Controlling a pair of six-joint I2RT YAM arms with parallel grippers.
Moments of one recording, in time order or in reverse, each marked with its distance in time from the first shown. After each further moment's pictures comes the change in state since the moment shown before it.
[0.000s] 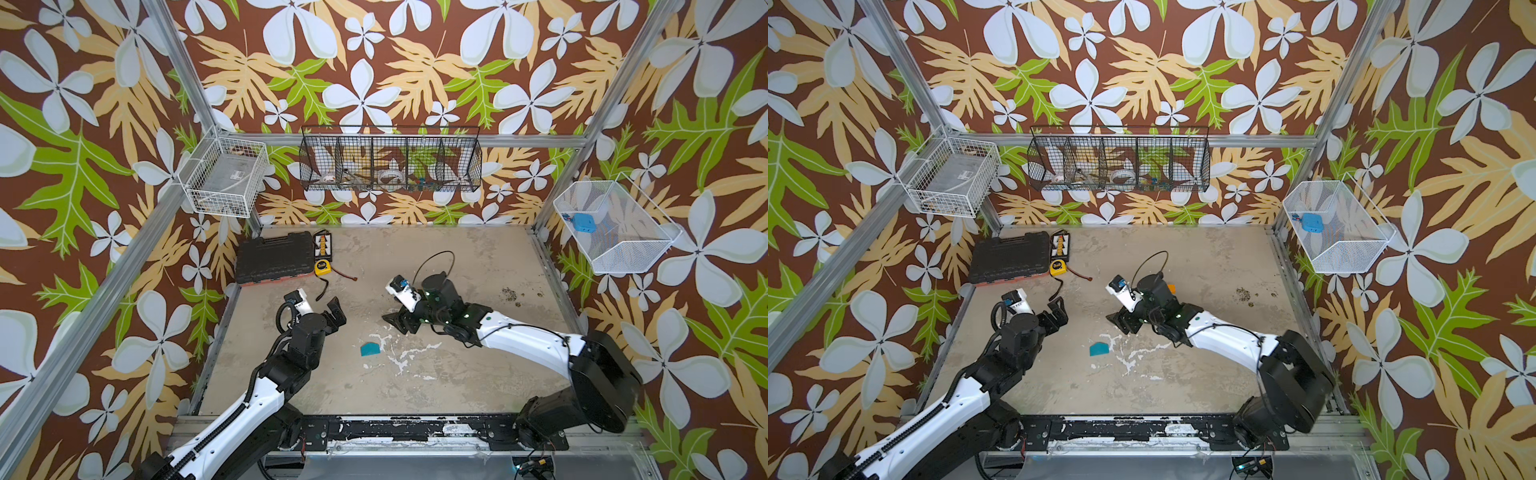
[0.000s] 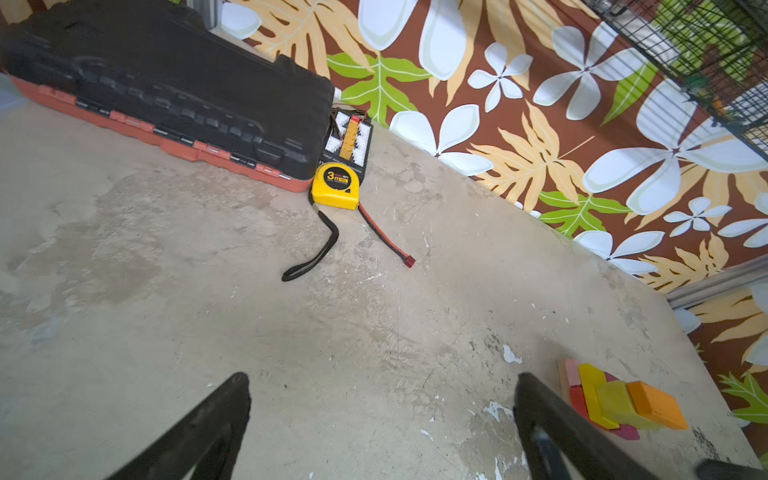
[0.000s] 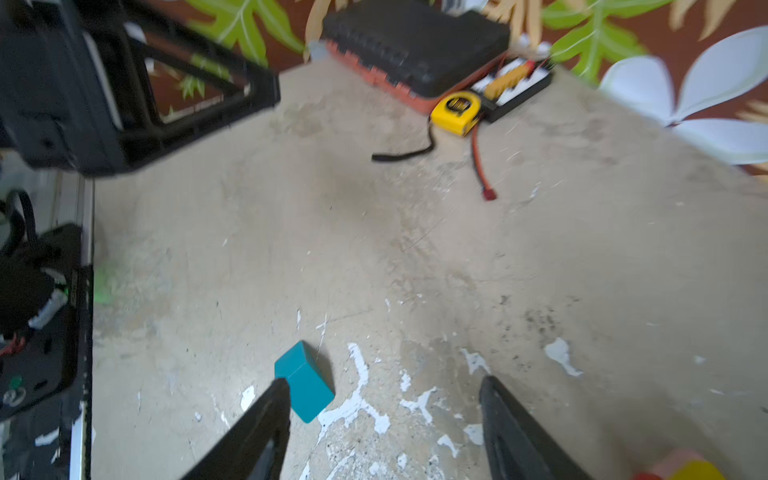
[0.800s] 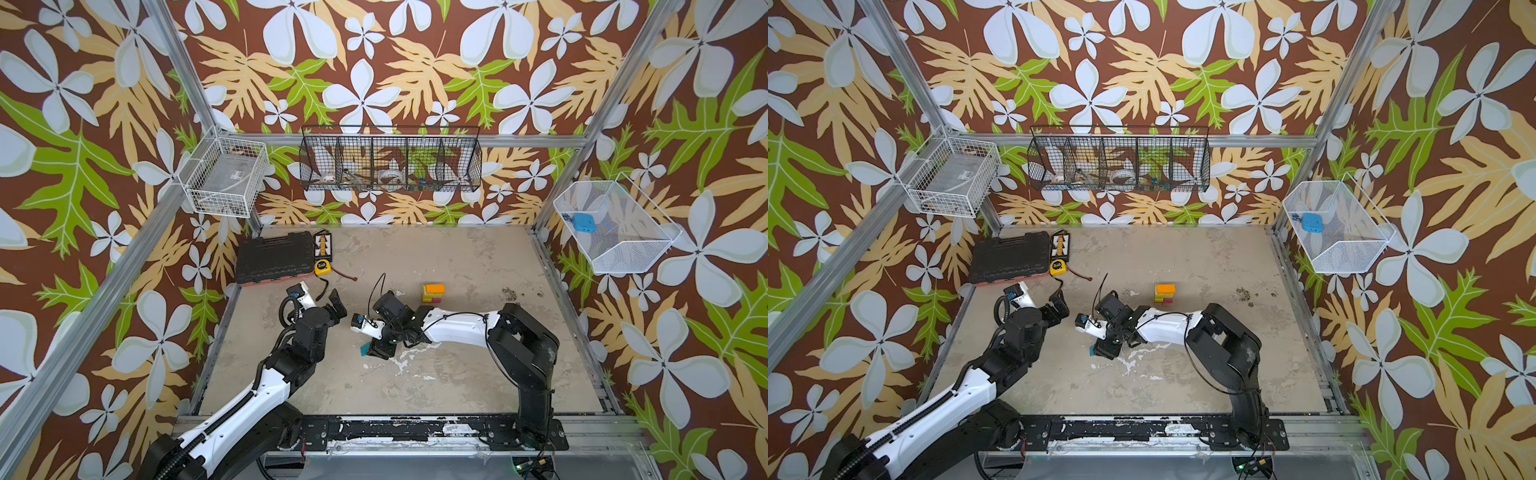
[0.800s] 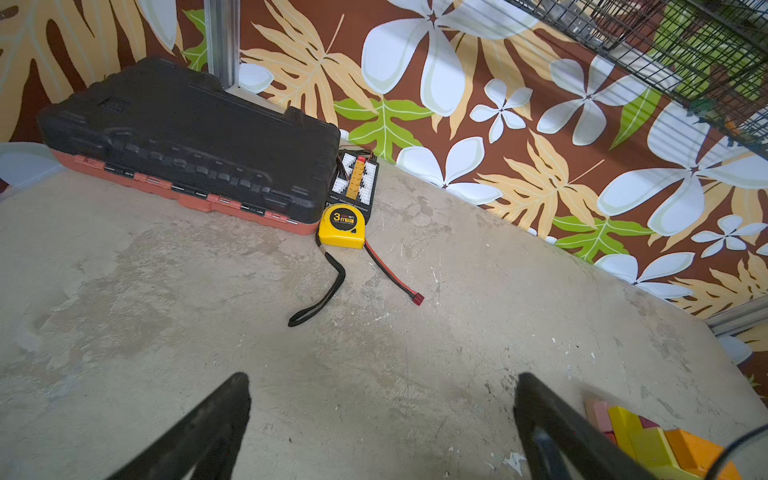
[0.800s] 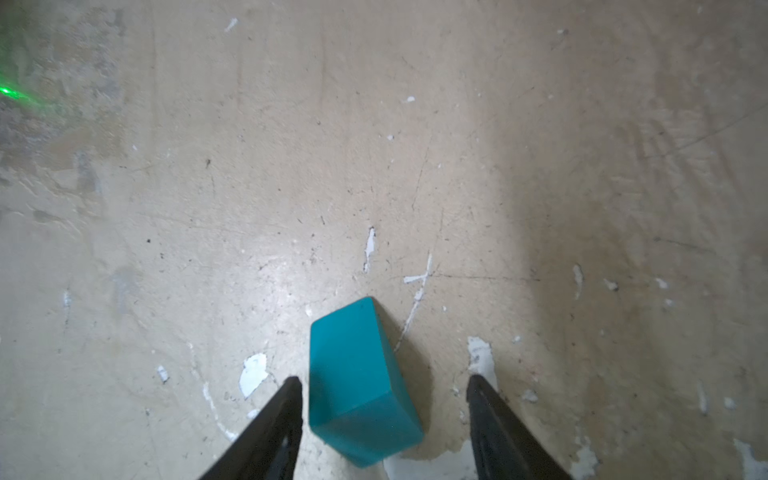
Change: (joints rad) left arm 0.002 0.097 0.023 0.101 -0.086 0.070; right arm 0.138 0.386 0.250 -0.265 0.004 -0.176
